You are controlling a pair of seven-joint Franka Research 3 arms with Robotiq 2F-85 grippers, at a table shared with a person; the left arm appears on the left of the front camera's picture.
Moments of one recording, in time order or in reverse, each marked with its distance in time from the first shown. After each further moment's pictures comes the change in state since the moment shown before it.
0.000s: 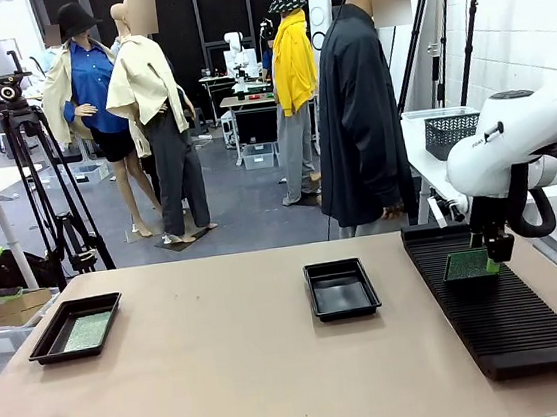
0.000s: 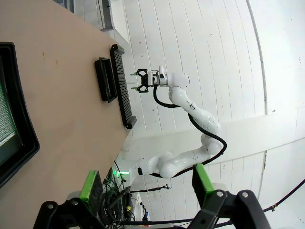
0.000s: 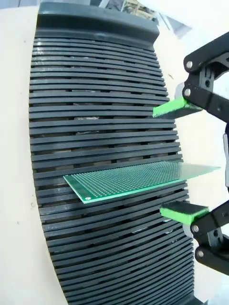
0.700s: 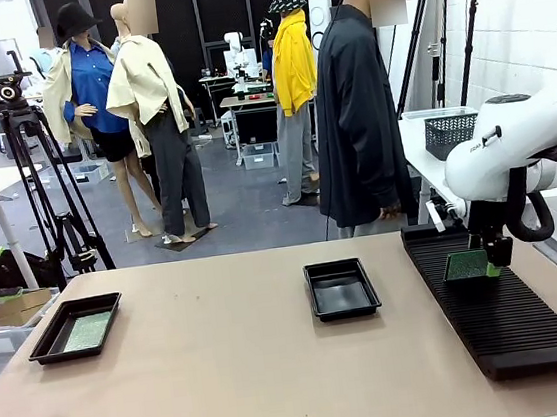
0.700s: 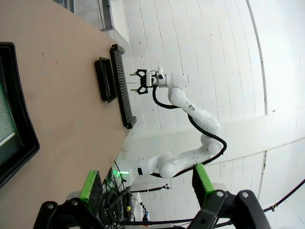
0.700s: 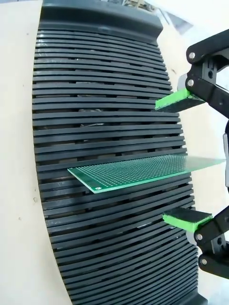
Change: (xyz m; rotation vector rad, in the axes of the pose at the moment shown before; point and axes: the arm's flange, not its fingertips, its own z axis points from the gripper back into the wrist) left arm 0.000 0.000 0.000 0.000 0.000 0.000; right arm 0.005 0.005 -0.006 0.013 0.006 -0.003
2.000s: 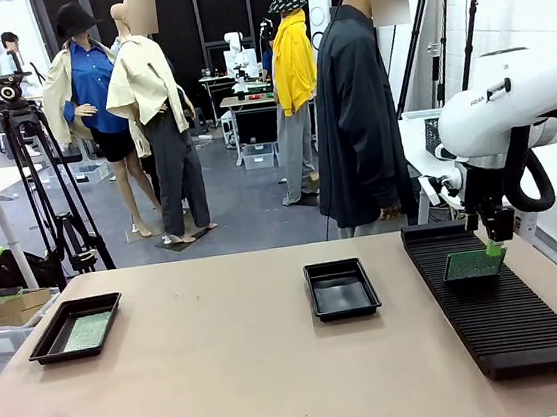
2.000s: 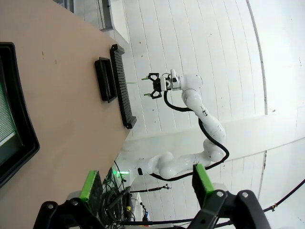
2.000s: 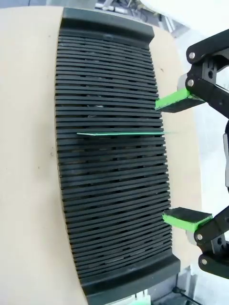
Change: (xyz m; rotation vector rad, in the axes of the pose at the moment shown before) left arm 0.000 0.000 0.000 0.000 0.000 0.000; right arm 0.023 0.022 0.076 0.076 0.006 0.036
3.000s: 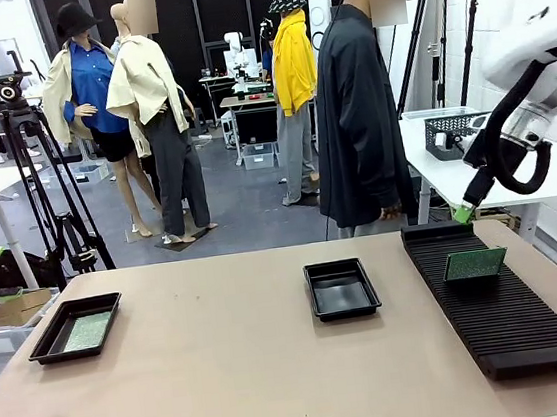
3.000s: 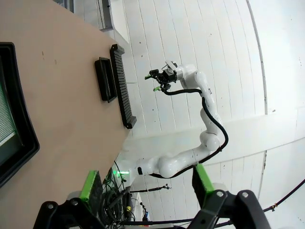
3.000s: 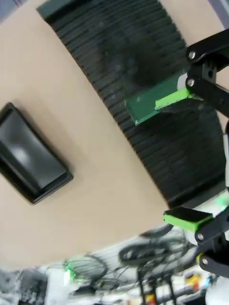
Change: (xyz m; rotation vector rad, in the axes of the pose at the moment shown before) left arm 0.000 0.000 0.000 0.000 0.000 0.000; right arm -0.043 -0.048 0.016 0.371 -0.478 -0.532
